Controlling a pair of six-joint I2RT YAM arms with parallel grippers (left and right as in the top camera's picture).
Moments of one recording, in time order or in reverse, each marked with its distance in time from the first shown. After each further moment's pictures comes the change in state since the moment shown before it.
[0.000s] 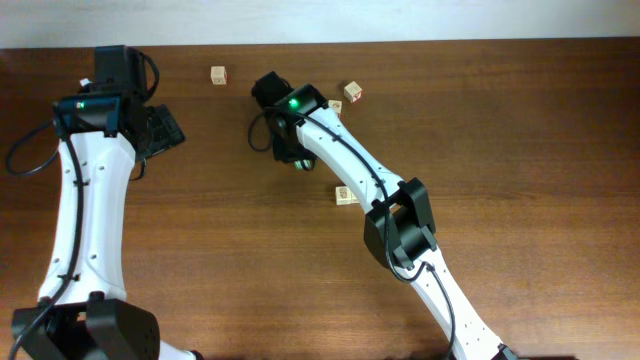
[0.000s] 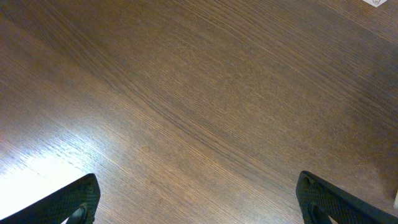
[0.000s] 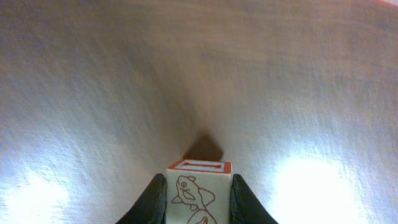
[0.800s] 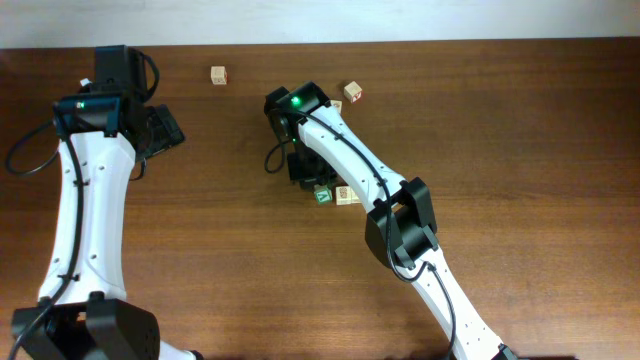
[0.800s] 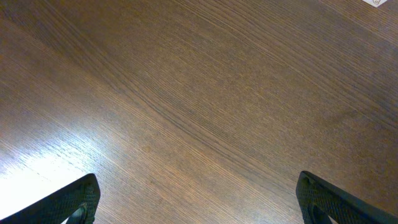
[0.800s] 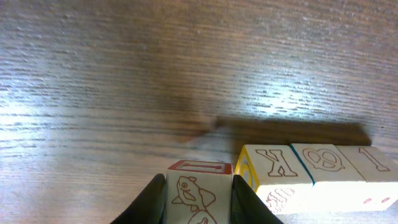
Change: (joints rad) left arm 0.000 0.000 0.000 0.000 0.000 0.000; right arm -0.009 -0.006 0.001 -0.352 -0.090 -0.027
